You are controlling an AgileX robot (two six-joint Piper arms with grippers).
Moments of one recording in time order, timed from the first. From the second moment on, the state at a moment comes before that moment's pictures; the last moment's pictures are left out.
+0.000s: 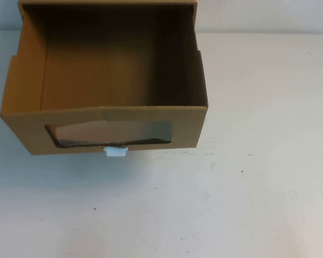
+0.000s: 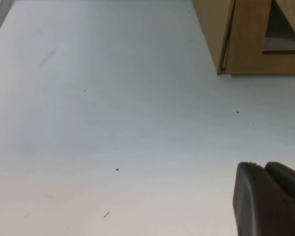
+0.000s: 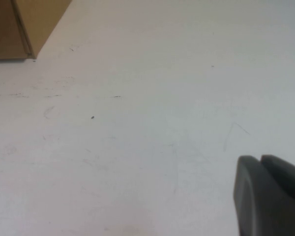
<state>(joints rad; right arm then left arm) 0.04 -0.01 0.03 0.20 0.35 -0.20 -0.09 -0.01 0.03 0.23 0.35 -0.24</state>
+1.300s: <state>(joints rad) 0.04 -0.01 0.03 0.20 0.35 -0.20 -0.09 -0.01 0.03 0.23 0.27 -0.32</state>
